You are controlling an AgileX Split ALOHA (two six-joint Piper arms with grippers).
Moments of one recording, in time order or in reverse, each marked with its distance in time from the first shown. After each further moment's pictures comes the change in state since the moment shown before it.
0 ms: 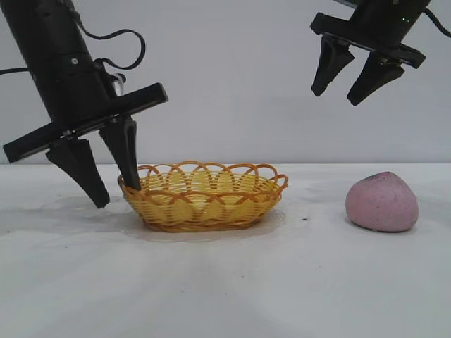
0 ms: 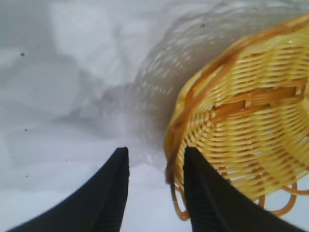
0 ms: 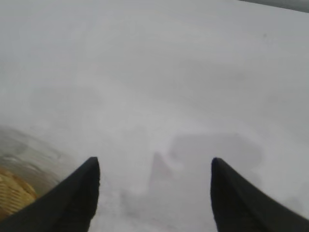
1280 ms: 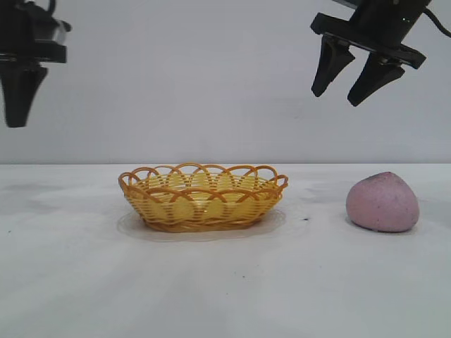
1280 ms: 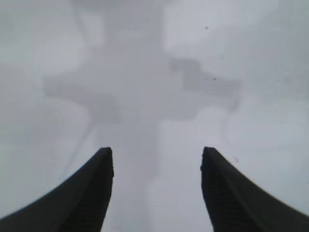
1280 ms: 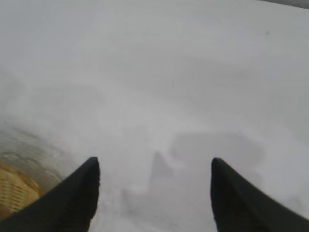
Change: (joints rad) left arm 0.192 -0.021 -0.311 0.581 0.349 0.016; right arm 0.000 0.000 0.000 0.000 0.007 0.000
